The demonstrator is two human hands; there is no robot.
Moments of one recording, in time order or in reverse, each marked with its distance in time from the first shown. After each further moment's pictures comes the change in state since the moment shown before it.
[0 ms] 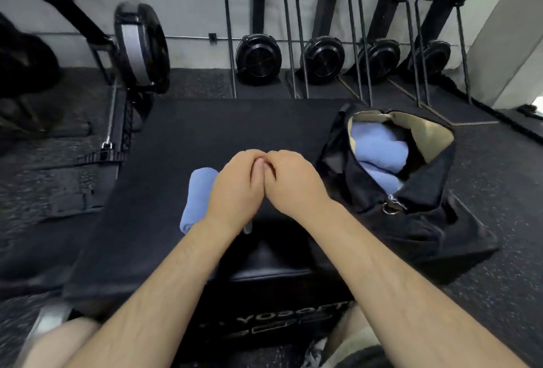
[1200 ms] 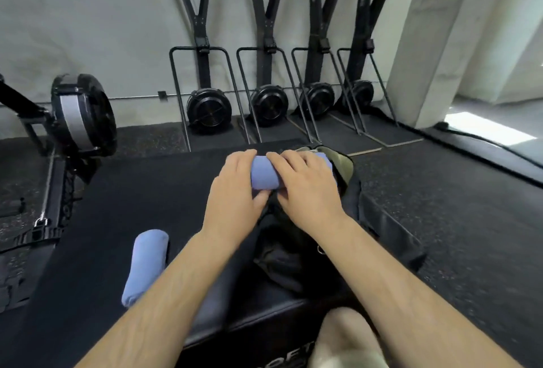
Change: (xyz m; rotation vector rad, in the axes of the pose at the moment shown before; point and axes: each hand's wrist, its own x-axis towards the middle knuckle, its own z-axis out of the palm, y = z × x) left_hand 0.042 0.099 0.038 0.071 0.027 0.375; right_hand -0.015 0.098 -0.092 -0.438 0.427 -0.118
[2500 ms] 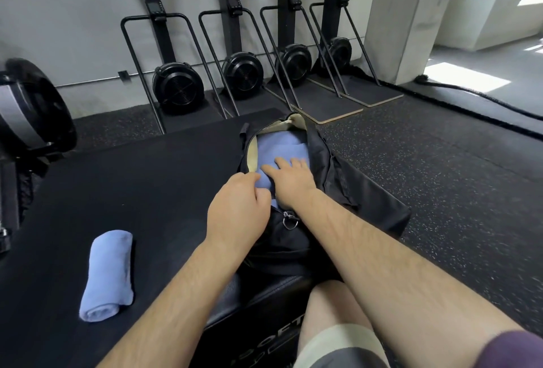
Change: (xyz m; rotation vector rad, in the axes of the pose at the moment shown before) left_hand -0.015 0.028 0.072 0.131 -0.255 -0.230; right_hand -0.022 0.070 0.115 -0.065 -0.599 0.239
